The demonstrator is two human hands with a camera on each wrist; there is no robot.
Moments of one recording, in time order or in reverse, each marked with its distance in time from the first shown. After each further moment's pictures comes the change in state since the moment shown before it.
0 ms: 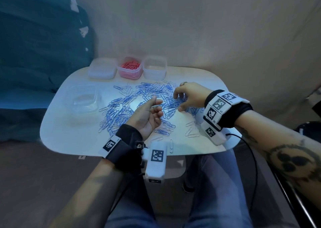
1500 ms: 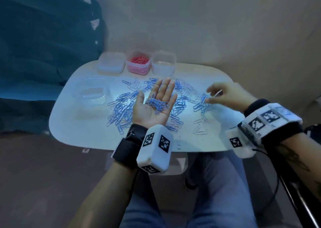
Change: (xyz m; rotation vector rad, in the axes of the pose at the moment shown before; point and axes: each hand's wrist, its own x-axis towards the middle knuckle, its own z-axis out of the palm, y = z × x) left_hand -0.010 0.001 -0.004 -0.826 -0.319 0.067; right_hand -0.053 0.024 -0.007 0.272 0.210 0.295
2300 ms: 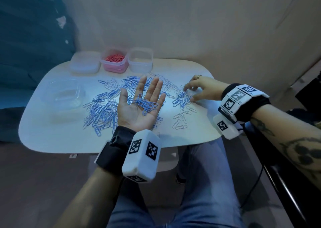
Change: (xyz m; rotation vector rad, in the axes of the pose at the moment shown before) left_hand -0.003 -0.026 0.006 0.107 -0.011 -0.003; right_hand 0.021 0.029 -0.005 -0.207 -0.227 -0.194
